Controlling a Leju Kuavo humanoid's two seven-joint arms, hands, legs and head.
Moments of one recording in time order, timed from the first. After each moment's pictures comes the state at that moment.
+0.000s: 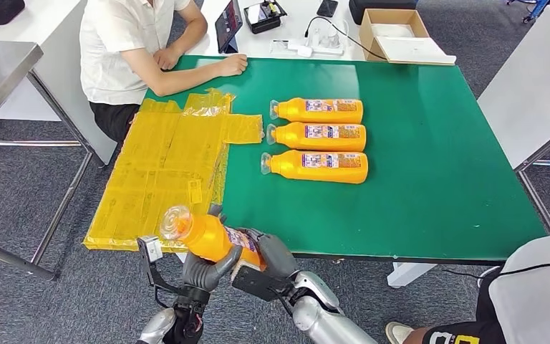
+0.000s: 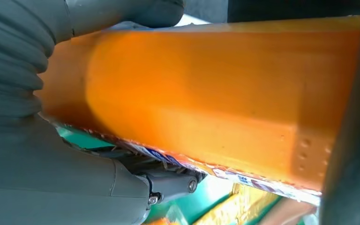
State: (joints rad) left arm -0.02 -0.19 -0.40 -1.18 0.42 -0.11 -0.37; right arm -0.37 0.20 0.78 -0.70 0.54 -0.15 -0.48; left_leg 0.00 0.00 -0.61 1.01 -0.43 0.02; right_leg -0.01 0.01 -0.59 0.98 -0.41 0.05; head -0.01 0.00
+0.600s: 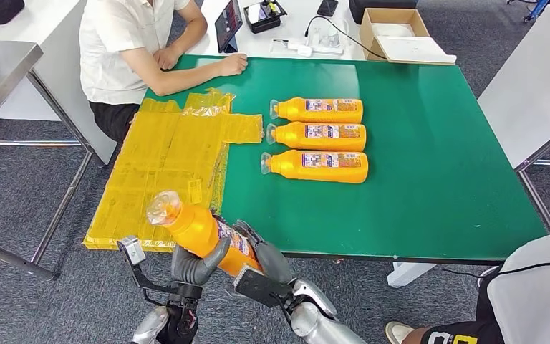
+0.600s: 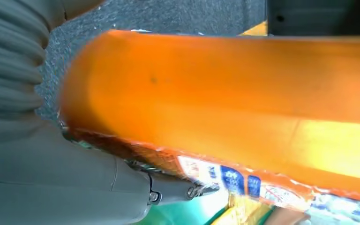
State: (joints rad) left arm 0.01 -0.19 -0.38 -1.28 0.40 -0.08 -0.42; right arm -0.33 0.20 0.77 -0.72 0.46 -0.16 -0.54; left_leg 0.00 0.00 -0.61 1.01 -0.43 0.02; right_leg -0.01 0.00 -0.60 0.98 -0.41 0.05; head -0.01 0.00
